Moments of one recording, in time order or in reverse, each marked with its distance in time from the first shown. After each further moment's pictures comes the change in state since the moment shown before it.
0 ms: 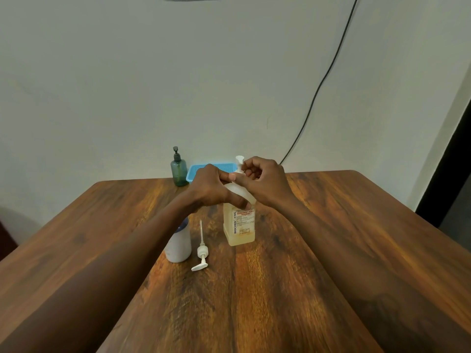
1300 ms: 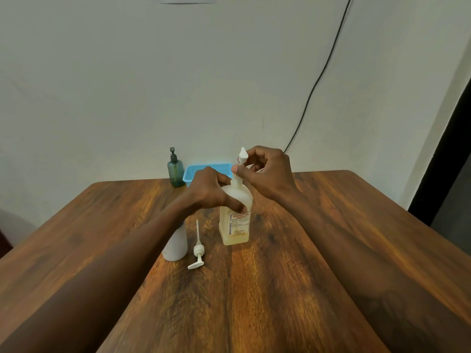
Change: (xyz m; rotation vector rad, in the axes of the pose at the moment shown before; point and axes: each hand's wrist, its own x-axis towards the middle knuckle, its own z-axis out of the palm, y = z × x) left_hand -0.003 -0.002 0.008 0.045 -0.024 0.026; right_hand 0.000 -0.008 -0.022 0.056 0.112 -0.116
